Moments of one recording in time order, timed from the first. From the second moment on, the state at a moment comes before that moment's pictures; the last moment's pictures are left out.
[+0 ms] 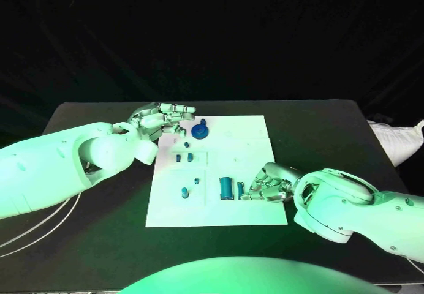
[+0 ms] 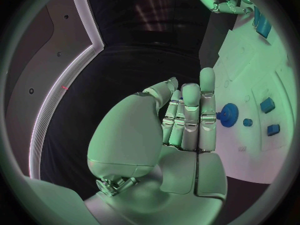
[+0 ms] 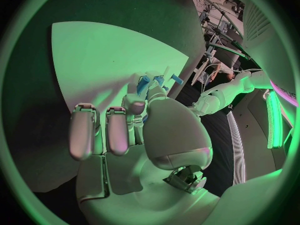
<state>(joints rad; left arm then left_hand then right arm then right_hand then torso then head) 1.18 -0.86 -0.01 1.50 -0.01 -0.10 0.18 1.42 -0.10 0.43 -0.03 0.11 0.94 0.21 0.15 0.07 0.99 0.13 0.33 0.16 1.21 0.04 1.07 0.66 0.16 1.20 0.13 0.55 0.93 0.99 -1.01 -0.05 1.95 -1.29 -0.29 -0.55 1.24 0.01 -0.12 0.21 0.18 1.14 0.06 0.17 0.40 1.36 -0.01 0.93 1.13 1.47 -0.07 1.38 1.31 0.08 1.40 0.03 1.41 1.24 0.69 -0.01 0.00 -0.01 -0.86</state>
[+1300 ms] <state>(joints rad) 1.18 -0.86 -0.01 1.49 -0.01 -0.09 0.18 1.42 -0.10 0.43 -0.03 0.11 0.94 0.21 0.15 0.07 0.98 0.13 0.33 0.16 1.21 0.04 1.07 0.66 0.16 1.20 0.13 0.55 0.93 1.00 -0.98 -0.05 1.89 -1.28 -0.27 -0.52 1.28 0.04 -0.14 0.19 0.19 1.11 0.08 0.15 0.40 1.33 0.00 0.85 1.08 1.47 -0.07 1.33 1.29 0.08 1.37 0.04 1.38 1.18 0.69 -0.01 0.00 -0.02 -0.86</state>
